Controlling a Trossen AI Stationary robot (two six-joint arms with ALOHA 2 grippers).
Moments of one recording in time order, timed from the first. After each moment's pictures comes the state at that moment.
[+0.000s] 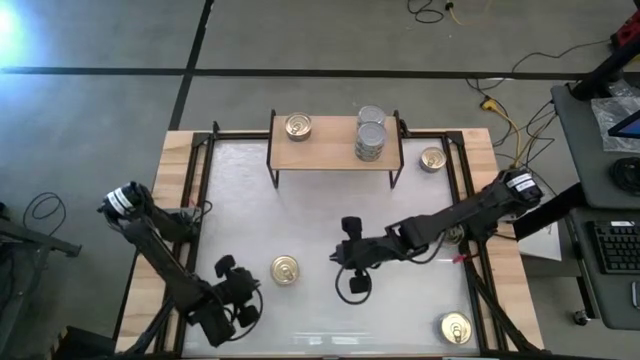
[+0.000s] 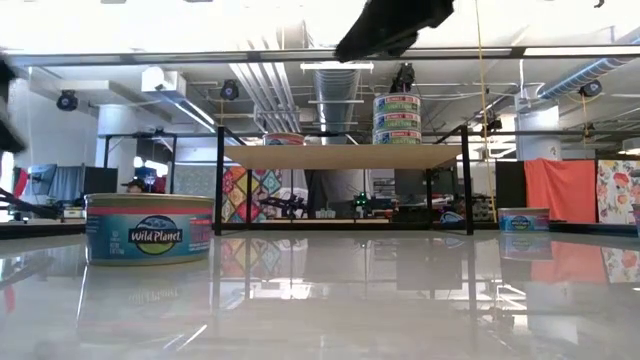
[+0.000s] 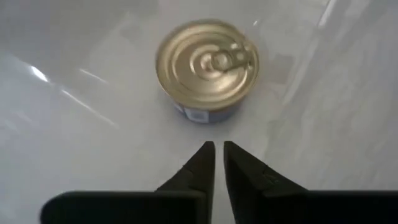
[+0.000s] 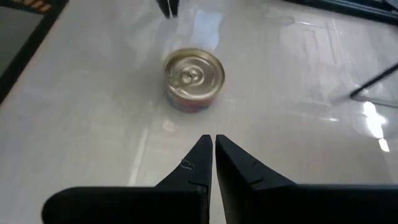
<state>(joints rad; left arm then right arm) -0.95 1.63 0.99 -0.81 -0.70 -1.43 0.35 1.67 1.22 -0.28 0.25 0.05</state>
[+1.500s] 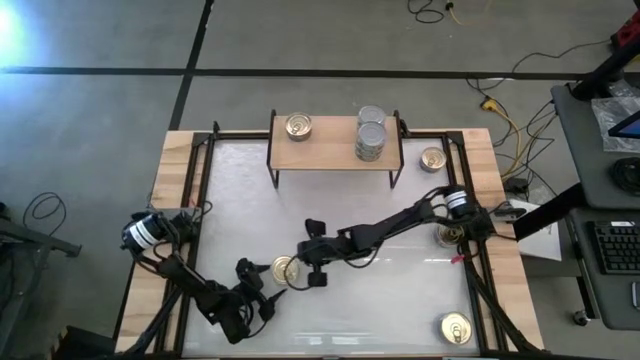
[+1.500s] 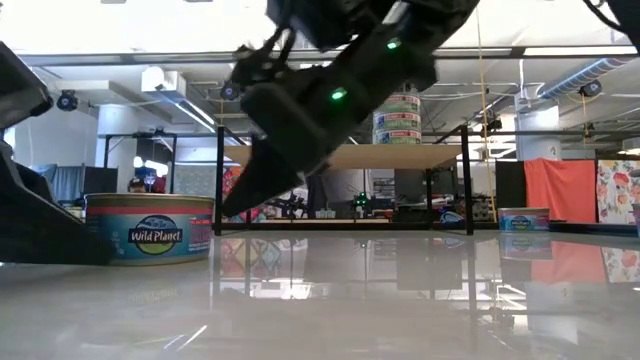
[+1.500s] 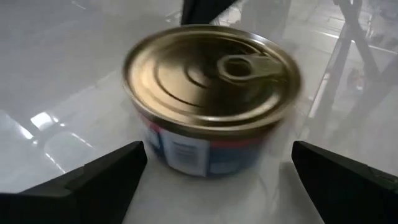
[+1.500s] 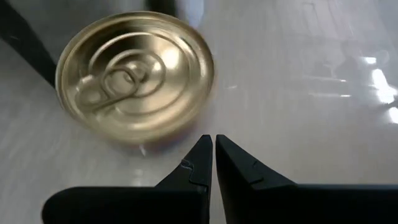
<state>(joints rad) -0.92 1.96 0.77 -0.18 -1.07 -1.45 0.21 2.15 1.40 0.01 0.17 0.06</state>
